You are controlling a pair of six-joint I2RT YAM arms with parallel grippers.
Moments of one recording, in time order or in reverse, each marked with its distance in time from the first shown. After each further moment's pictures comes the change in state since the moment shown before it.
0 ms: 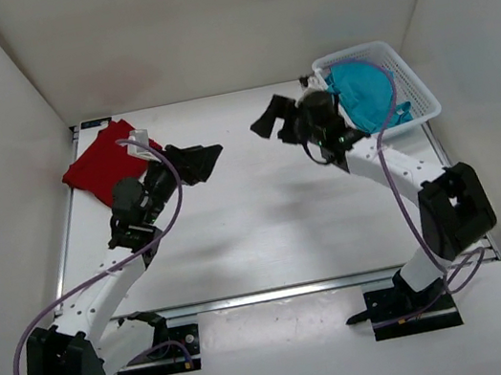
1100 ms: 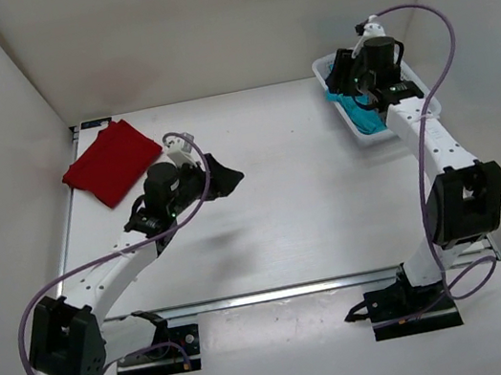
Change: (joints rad) left arm -0.067 0.143 0.084 -0.406 -0.023 0.155; right arm -0.383 0.085 0.454 -0.487 0.045 -0.503
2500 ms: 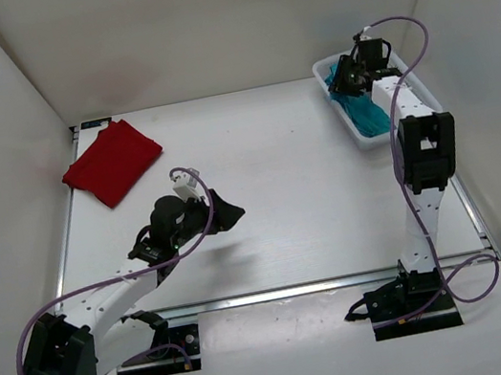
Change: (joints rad) left arm -0.064 -0.142 -0.290 0.041 -0.024 -0.051; right arm -0.127 0.561 0.390 -0.066 -0.118 0.063
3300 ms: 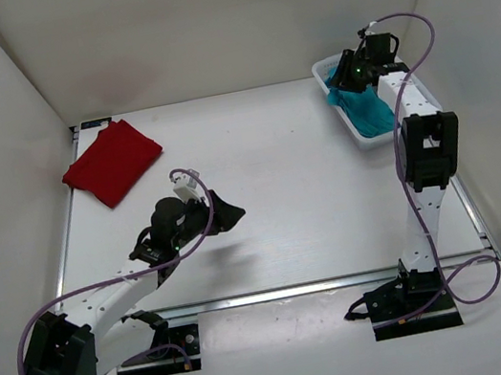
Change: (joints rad) left arm -0.008 0.005 -0.016 0.031 -0.003 -0.028; right arm -0.035 0.009 0.054 -0.026 -0.127 0.029
